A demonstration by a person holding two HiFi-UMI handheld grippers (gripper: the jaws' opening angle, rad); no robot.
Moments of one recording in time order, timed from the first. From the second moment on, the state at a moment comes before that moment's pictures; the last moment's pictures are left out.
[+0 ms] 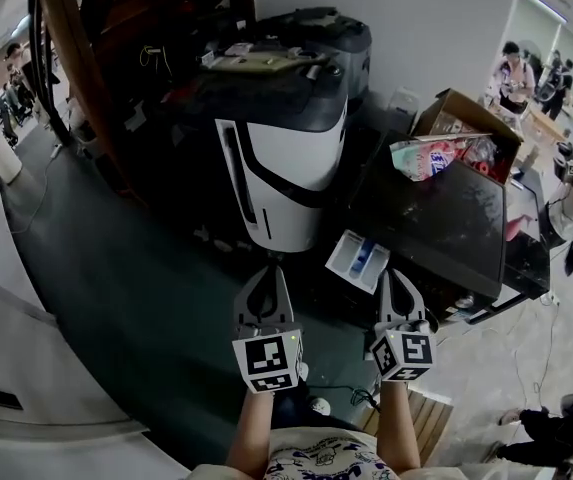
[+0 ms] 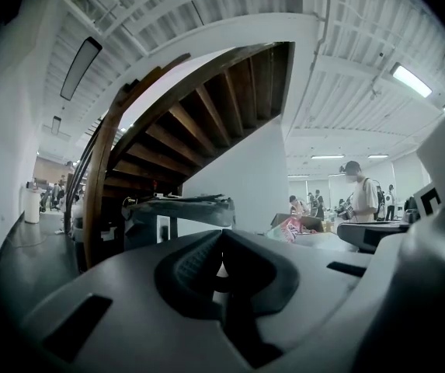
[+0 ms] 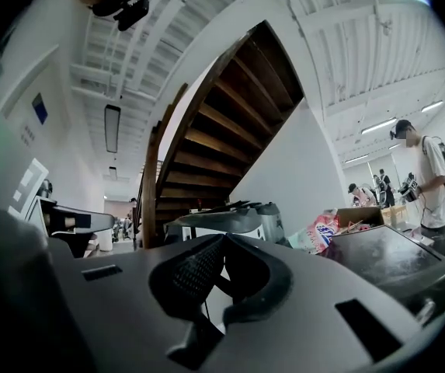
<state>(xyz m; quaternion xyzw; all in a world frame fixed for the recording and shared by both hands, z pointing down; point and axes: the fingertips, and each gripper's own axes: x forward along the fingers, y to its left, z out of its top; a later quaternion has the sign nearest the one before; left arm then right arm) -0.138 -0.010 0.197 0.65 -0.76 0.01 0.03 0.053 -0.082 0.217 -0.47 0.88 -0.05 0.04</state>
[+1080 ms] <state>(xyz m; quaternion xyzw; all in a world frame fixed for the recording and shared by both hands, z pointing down) -0.155 0.002 0.176 0.64 -0.77 0.00 0.01 0.030 -0.073 0.194 -0.46 0.89 -0.03 0.03</state>
